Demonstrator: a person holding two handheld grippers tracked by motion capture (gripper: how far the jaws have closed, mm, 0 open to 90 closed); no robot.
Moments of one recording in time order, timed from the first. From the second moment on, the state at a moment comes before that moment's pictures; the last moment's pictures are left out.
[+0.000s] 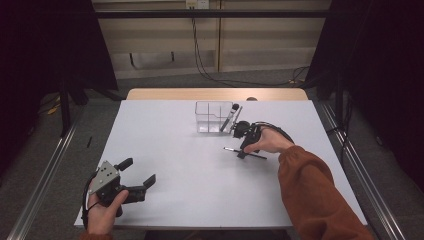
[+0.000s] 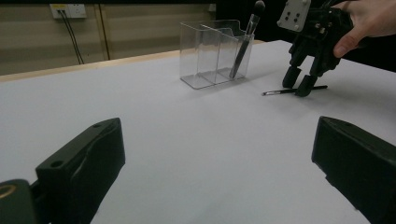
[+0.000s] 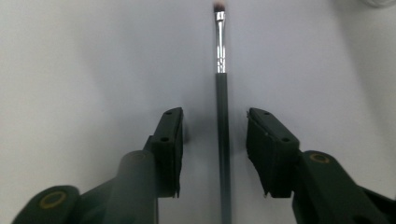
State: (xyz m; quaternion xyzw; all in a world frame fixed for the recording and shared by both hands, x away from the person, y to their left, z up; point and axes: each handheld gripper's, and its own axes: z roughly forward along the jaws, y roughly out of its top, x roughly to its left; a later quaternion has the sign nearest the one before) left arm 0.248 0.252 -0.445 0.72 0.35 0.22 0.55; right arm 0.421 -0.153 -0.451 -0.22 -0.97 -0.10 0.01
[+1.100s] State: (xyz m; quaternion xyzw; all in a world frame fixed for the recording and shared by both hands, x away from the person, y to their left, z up) left arm 0.248 0.252 -0.444 0.73 0.35 0.22 0.55; right arm 0.422 -0.145 -0.451 -0.21 -0.97 -0.07 0.02
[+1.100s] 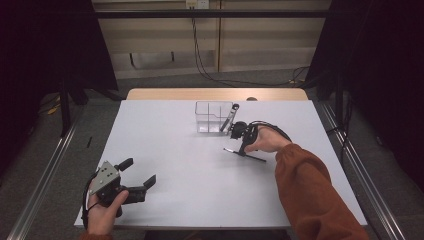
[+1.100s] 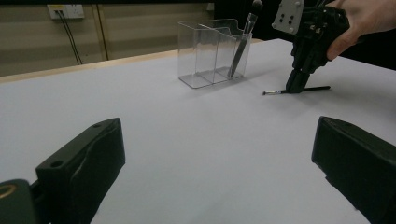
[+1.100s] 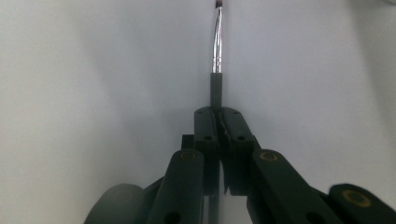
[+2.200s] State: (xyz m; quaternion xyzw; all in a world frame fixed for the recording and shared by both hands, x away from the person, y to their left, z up) left arm 0.248 0.253 -0.444 0.72 0.35 0.22 0.55; right arm 0.407 -0.172 -0.422 -0.25 -0.95 -0.20 -0.02
